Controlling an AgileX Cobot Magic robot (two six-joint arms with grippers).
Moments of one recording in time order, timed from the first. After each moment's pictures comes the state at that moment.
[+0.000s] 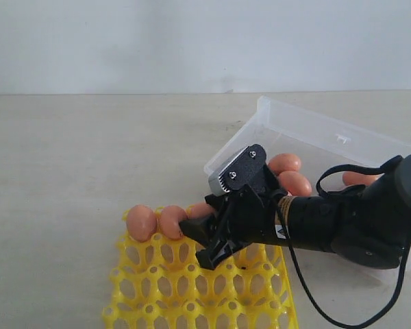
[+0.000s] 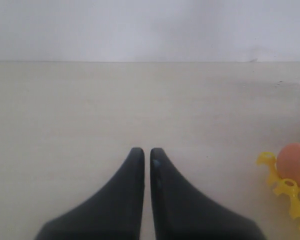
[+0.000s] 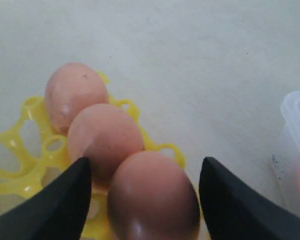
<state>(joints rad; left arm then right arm) -0.03 0.00 0.00 -0.18 0.32 0.14 0.43 1.93 -0.65 -0.59 -0.75 0.33</state>
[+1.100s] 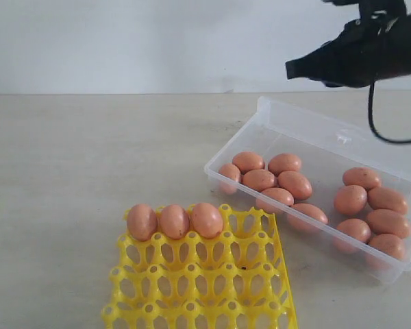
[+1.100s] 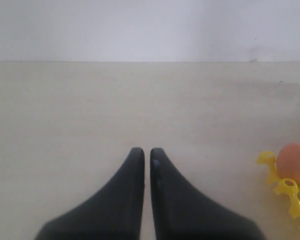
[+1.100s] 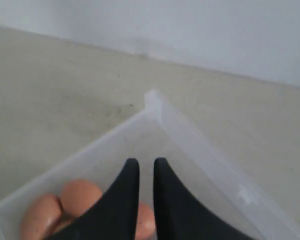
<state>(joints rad) -0.03 0.00 0.00 -0.18 0.32 0.14 0.12 1.56 -1.10 0.30 0.26 -0.29</state>
